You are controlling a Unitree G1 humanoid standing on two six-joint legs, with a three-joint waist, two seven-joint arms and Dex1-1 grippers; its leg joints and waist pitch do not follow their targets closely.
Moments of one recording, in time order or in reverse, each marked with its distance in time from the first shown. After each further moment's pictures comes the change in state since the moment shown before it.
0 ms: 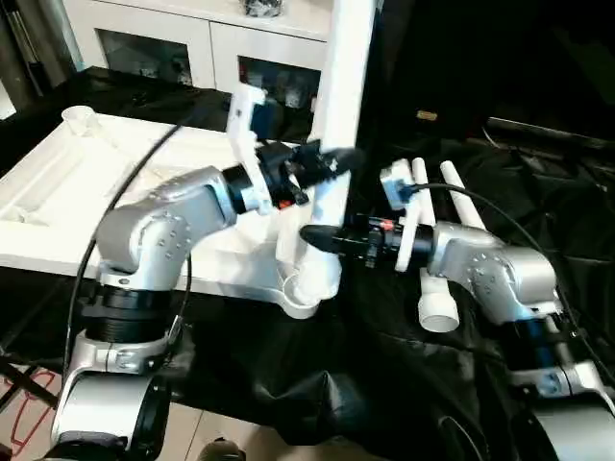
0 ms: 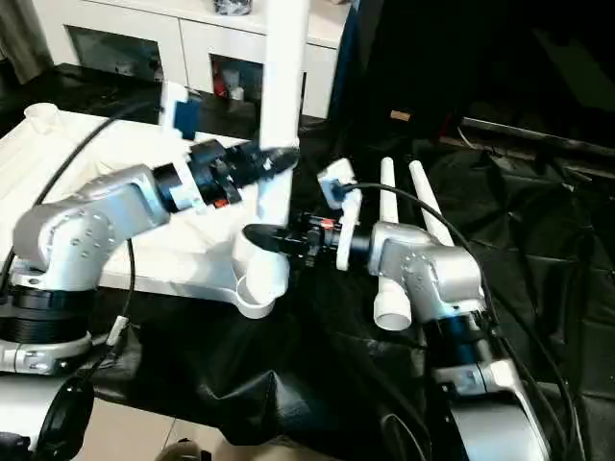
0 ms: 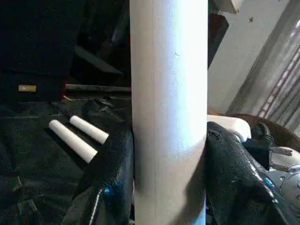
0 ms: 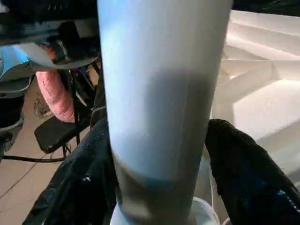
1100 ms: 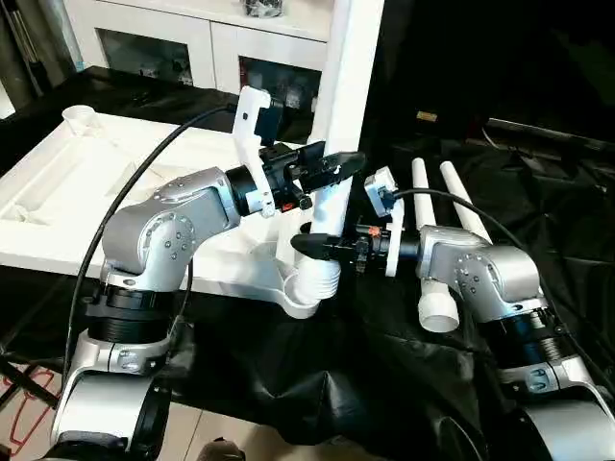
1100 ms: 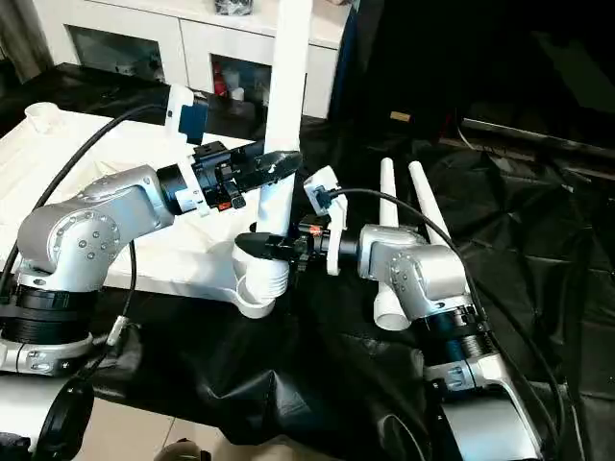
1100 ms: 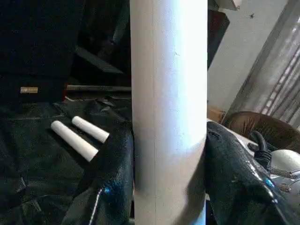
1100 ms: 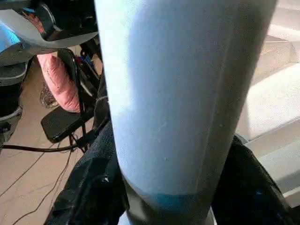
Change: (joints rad) left arm 0.000 0.003 -0.015 0.008 0.019 -0.021 -0.012; right arm -0.005 0.025 0.033 0.039 -0.026 -0.002 0.017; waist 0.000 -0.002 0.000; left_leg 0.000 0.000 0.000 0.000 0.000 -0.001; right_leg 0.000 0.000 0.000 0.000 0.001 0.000
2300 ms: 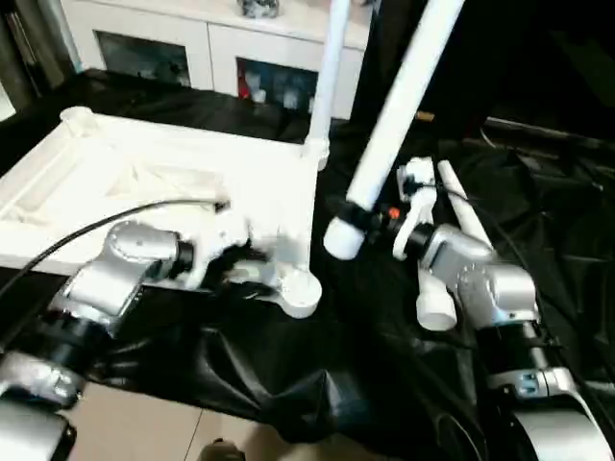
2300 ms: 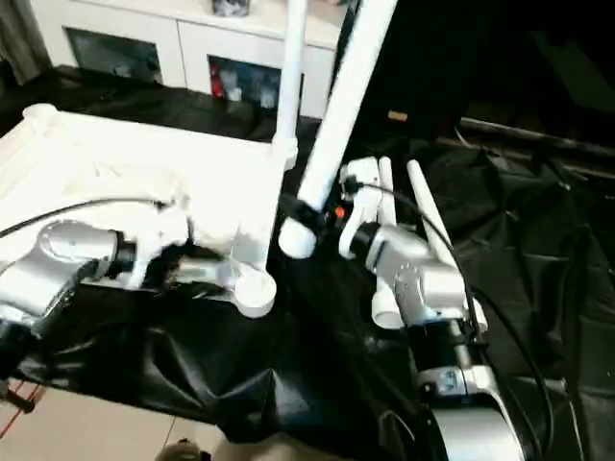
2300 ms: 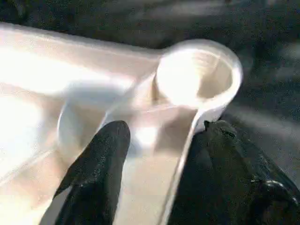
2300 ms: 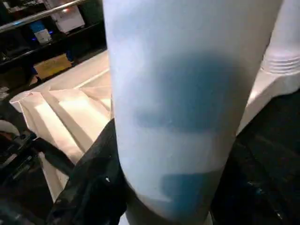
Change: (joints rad) left arm 0.090 0.381 -0.394 0.444 0.552 -0.646 -0.486; right arm 0.051 0.082 -0.158 0.118 -0.096 -0.275 -0.299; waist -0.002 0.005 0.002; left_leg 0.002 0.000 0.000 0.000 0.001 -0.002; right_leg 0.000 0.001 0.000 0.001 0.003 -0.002
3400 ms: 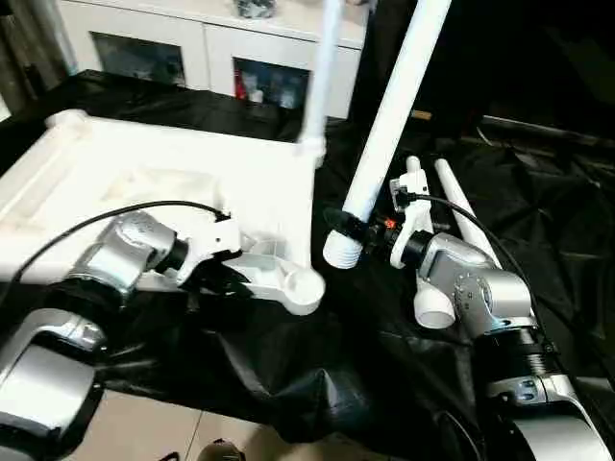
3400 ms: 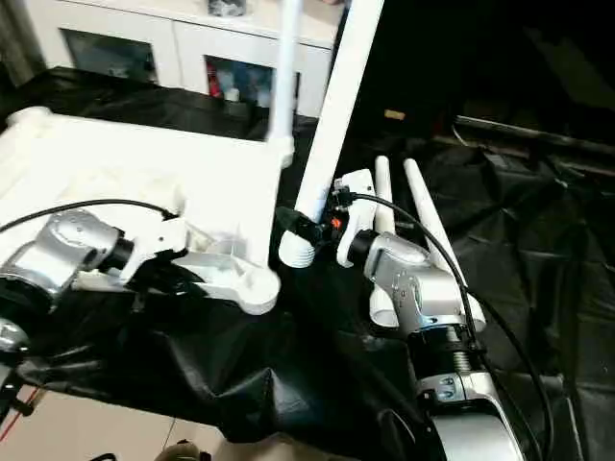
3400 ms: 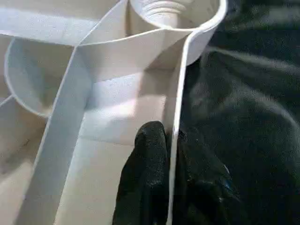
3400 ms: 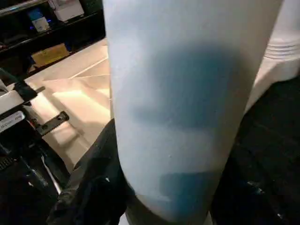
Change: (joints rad) left arm -0.157 -0.083 -0.018 0.355 0.103 -0.086 -0.204; right arm 0.014 -0.005 0.032 -0.004 -0.031 -0.007 0.027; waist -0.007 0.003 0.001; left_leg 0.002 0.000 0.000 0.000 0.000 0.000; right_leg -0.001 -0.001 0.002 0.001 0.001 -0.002
